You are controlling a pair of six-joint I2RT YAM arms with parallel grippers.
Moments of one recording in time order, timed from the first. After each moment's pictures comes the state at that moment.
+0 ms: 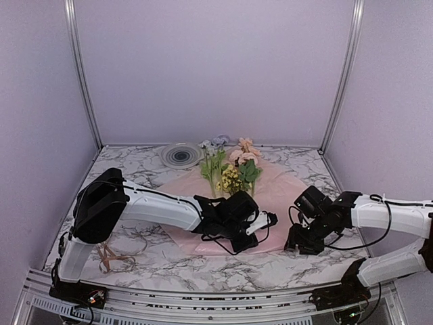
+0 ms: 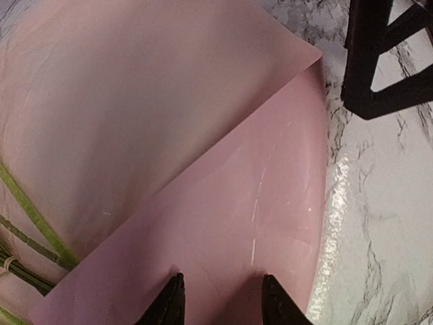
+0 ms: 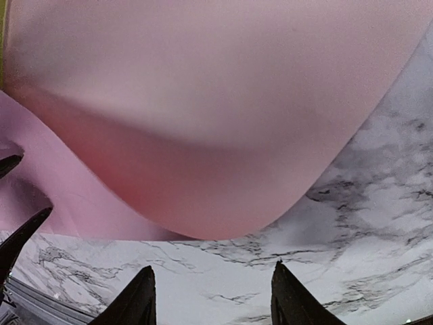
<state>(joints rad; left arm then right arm) -1.17 2.24 1.60 -0.24 0.05 0.17 0.67 1.18 0.62 -0.76 -0.09 0.92</state>
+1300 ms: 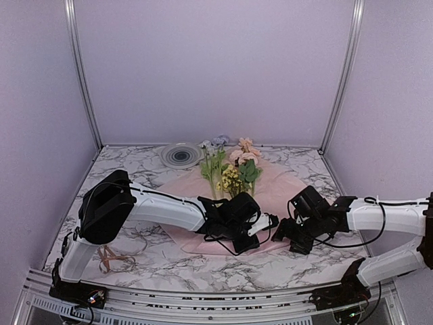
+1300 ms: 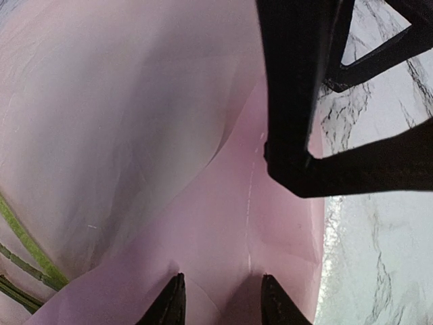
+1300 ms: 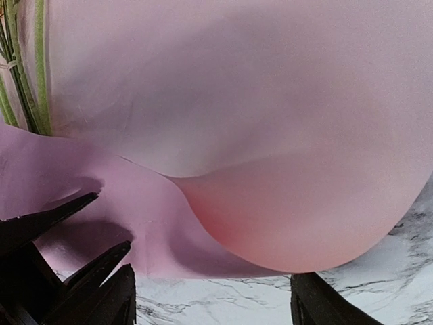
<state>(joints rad) -1.17 2.29 1.65 -0.23 0.08 0.19 0.69 1.21 0.58 -0.51 -0.11 1.11</state>
